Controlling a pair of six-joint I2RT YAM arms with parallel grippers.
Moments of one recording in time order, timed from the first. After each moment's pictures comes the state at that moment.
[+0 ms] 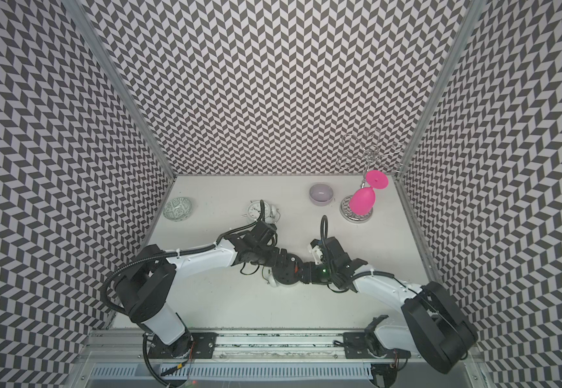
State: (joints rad) left arm -0.79 1.69 1.01 -0.38 0.11 -0.57; right arm 0.58 1.29 0.52 -0.15 -0.50 0.63
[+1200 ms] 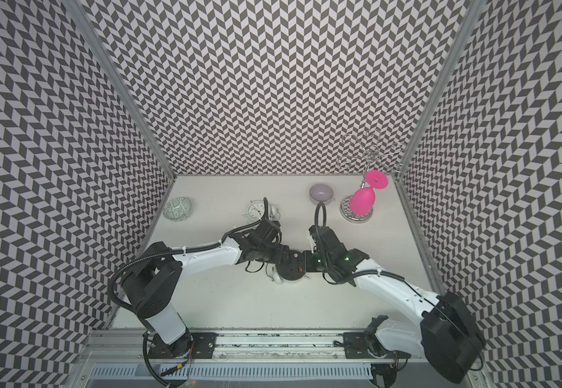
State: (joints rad) left arm -0.80 1.73 1.04 -0.34 0.09 -0.58; right arm 0.67 1.24 0.73 -0.37 -0.23 0.63
